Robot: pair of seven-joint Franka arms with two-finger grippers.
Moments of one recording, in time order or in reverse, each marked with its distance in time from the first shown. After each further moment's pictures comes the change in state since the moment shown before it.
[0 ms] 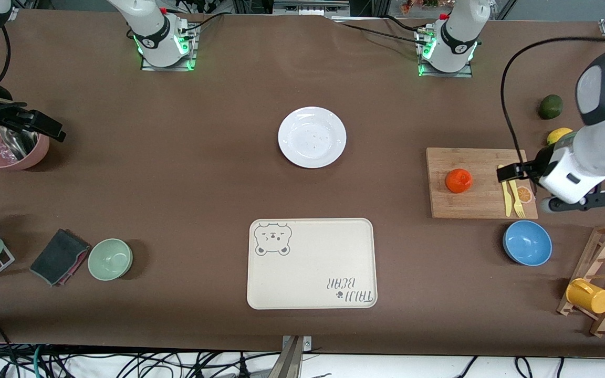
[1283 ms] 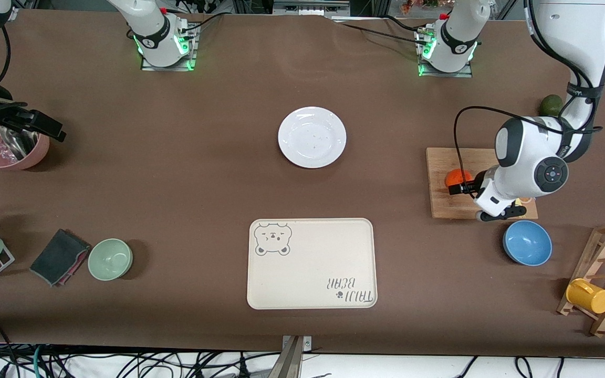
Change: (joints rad) left arm 0.004 0.116 0.000 -0.441 -0.071 0.495 0.000; right arm 0.000 0.000 0.000 0.000 0.000 -0.001 -0.002
